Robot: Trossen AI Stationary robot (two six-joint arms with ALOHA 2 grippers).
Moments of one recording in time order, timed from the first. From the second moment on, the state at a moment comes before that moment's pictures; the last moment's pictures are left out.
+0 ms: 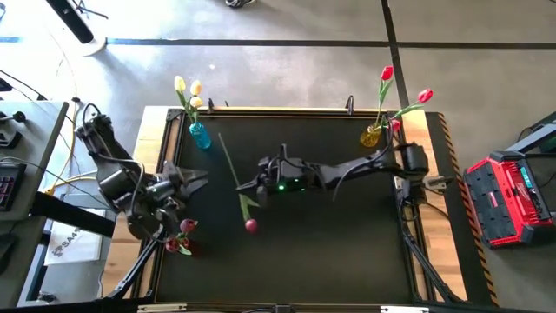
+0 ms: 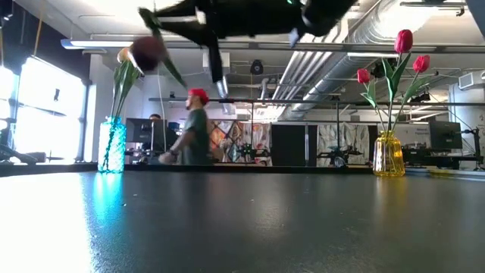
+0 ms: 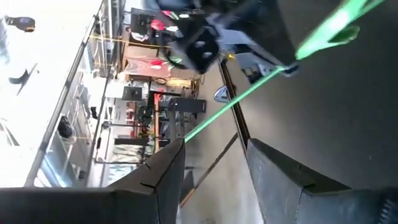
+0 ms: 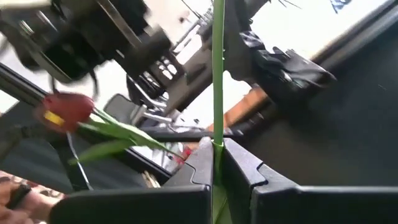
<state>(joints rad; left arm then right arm) -0.89 0.95 0.98 -0.99 -1.30 0.43 0.05 1.96 1.30 0.56 -0.09 0.78</state>
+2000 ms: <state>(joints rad) -0.60 1.19 0.98 -0.72 -1.28 1.05 0.08 2.02 1.48 0.50 0.07 0.65</state>
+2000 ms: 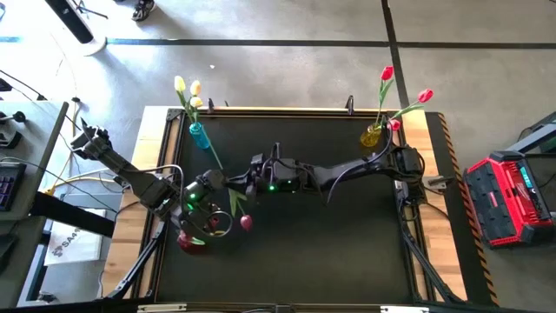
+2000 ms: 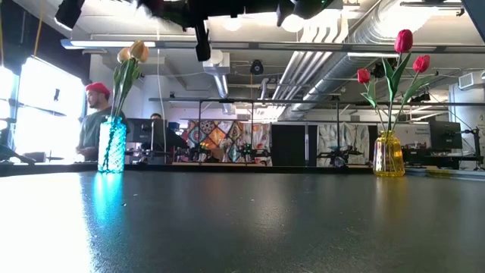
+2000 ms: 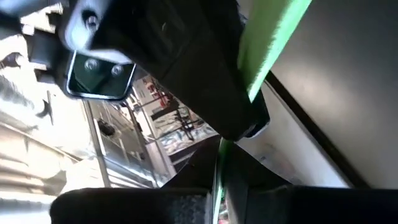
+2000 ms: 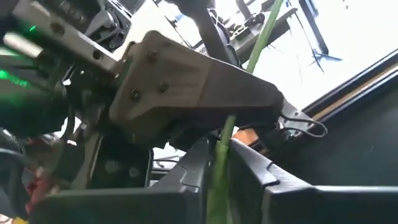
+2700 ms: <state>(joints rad) -0.67 0.93 0.98 -0.77 -1.37 0.52 0.30 1.83 1.48 0.41 0.45 0.02</state>
